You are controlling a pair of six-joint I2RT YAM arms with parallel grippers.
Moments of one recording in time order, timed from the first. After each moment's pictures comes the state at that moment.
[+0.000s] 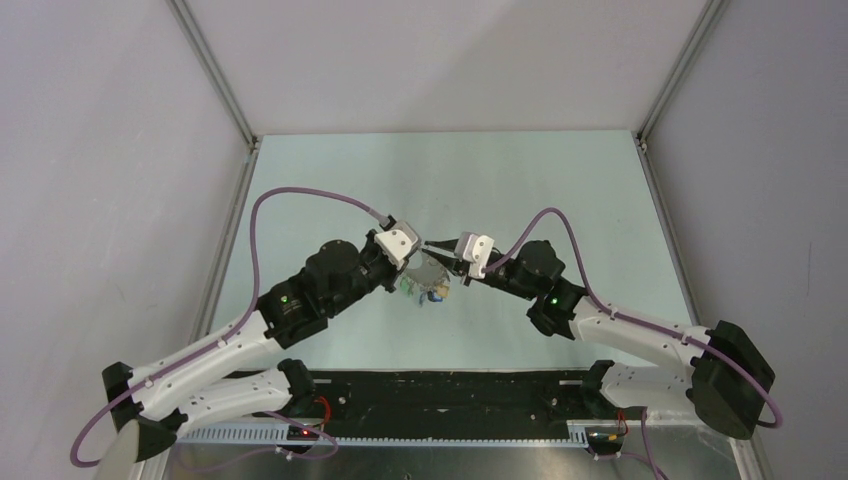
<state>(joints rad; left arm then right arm) -0.97 0.87 0.83 -0.18 -0.18 0.19 0.91 1.14 0.65 0.63 -0.31 -0.37</state>
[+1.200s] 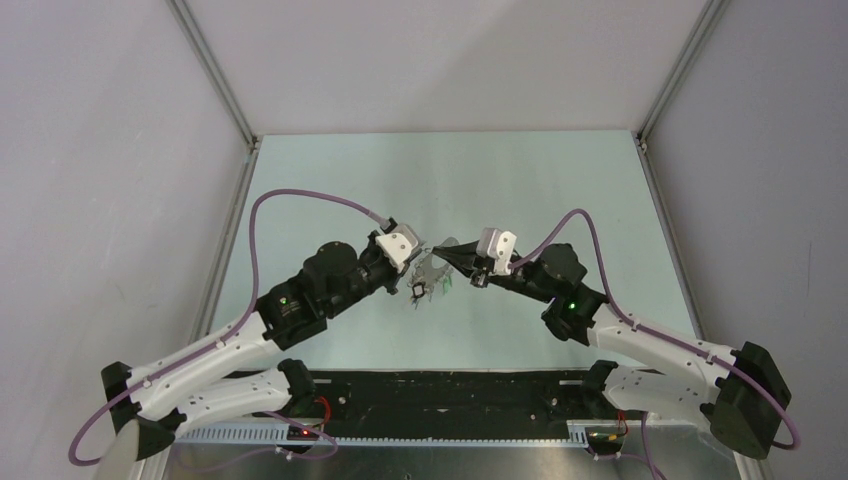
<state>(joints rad) -0.98 0.86 0.83 -0.16 -0.14 0.19 0.89 1.01 0.64 0.58 -0.37 -0.24</state>
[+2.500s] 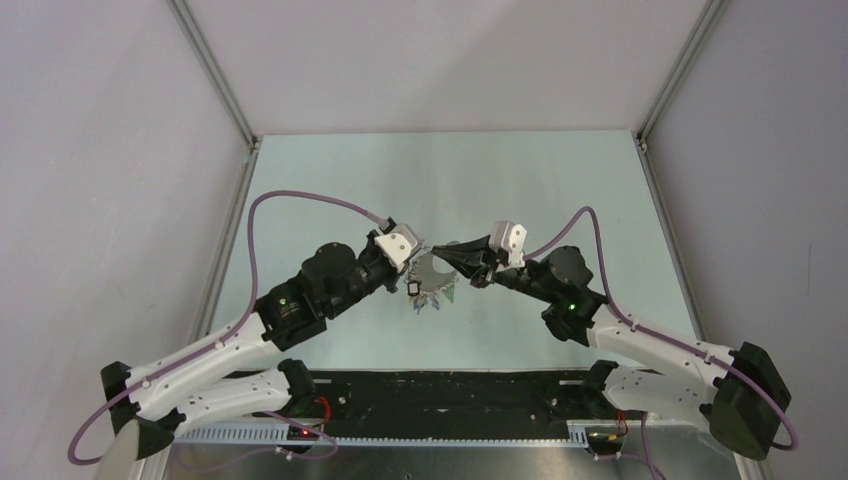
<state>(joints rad) -0.99 0.86 0.83 -0.14 -0.17 0.21 0.87 1.02 0.61 0.71 -0.40 -0.07</state>
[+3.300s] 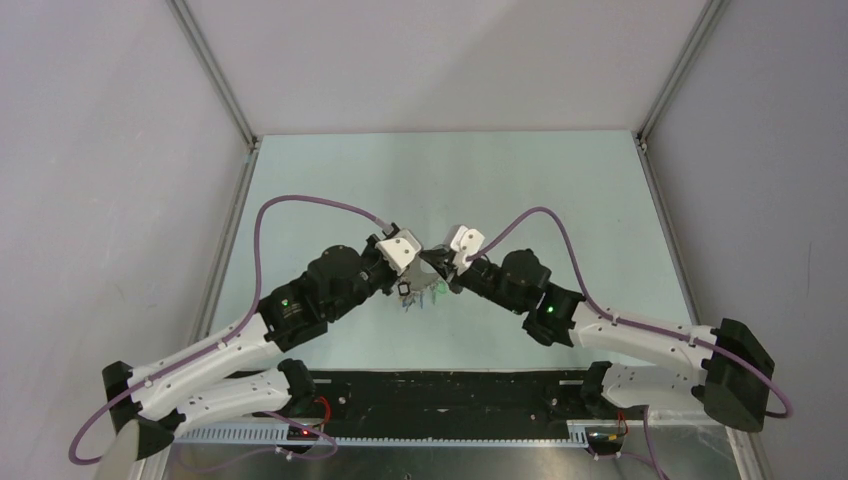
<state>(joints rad) -0.99 0.85 0.80 -0.19 -0.23 0.25 1.04 1.12 0.71 0.46 -0.04 -0.17</state>
